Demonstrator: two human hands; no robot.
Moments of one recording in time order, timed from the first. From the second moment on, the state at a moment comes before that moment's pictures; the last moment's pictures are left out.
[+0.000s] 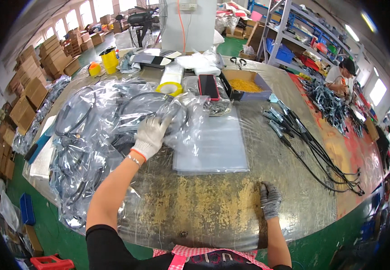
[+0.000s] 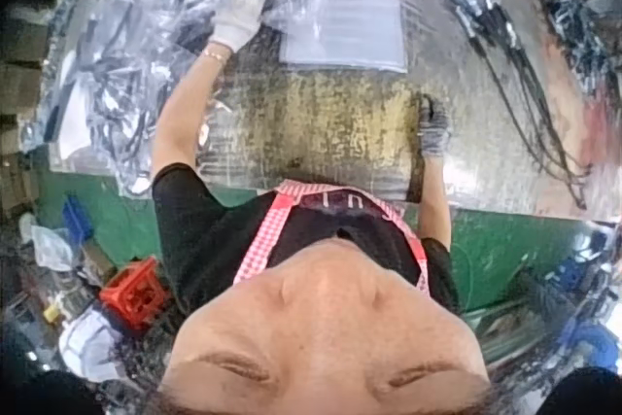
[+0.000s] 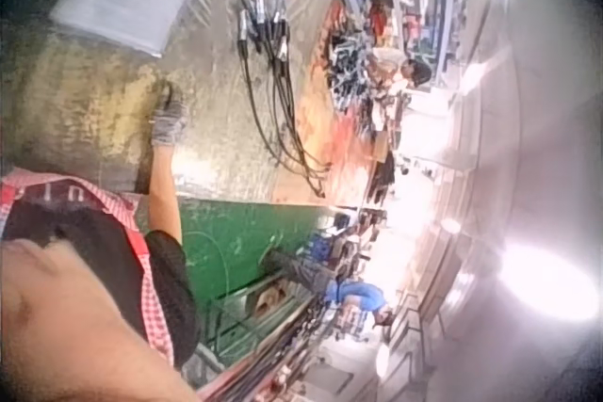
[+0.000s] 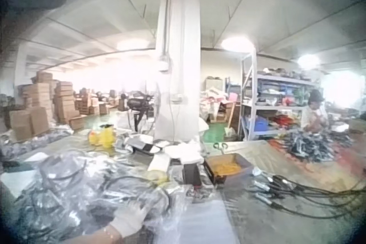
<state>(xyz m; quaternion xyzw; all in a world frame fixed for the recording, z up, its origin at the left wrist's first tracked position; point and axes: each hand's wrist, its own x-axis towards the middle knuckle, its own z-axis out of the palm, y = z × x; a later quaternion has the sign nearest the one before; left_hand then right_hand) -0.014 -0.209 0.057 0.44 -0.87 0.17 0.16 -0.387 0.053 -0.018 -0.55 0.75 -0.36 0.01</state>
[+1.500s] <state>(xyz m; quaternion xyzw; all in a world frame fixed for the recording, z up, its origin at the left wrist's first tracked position) 0.227 -0.198 0.171 0.71 -0.68 0.17 0.07 -0.389 0.045 -0.028 -0.50 0.76 -0.41 0.10</state>
